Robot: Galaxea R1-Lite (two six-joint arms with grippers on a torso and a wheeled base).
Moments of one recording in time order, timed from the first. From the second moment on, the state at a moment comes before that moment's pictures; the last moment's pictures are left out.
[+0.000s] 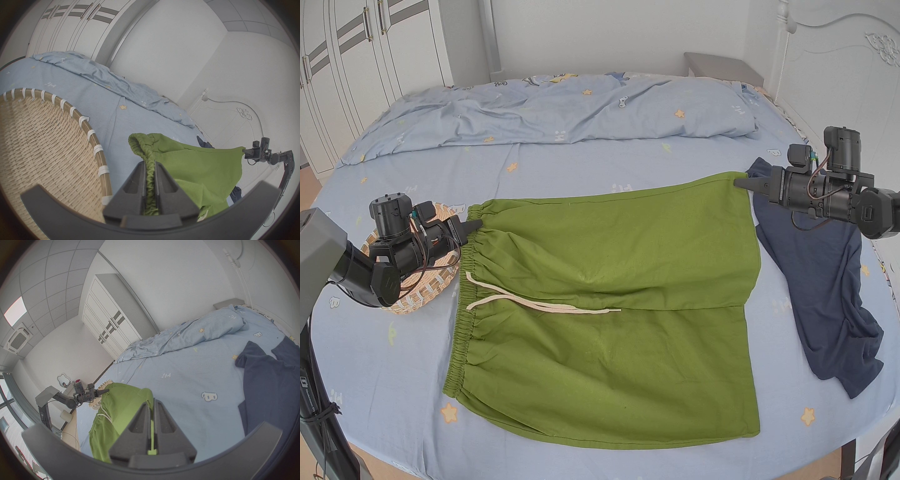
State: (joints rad) left arm 0.03 2.11 -1.12 -0.86 -0.49 -0.40; right arm 0.12 1.89 -1.38 -0.23 0.61 0.18
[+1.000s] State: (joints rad) left arm 0.03 2.22 -1.28 -0.87 -0.48 -0.40; right arm 0.07 2.27 -1.85 -0.19 0.58 0.19
